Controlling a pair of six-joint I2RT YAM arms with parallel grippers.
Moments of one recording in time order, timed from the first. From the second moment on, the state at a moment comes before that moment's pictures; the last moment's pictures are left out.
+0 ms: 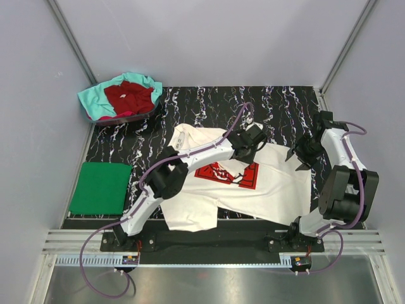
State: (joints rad) left arm -0.98 2.33 2.01 -0.66 -0.18 -0.52; right arm -0.20 1.55 1.18 -1.00 -0.12 0.58
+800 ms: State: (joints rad) left arm -0.98 2.37 2.01 -0.72 -0.24 -0.55; right arm -0.20 1.53 1.13 -0.99 -0.13 0.56
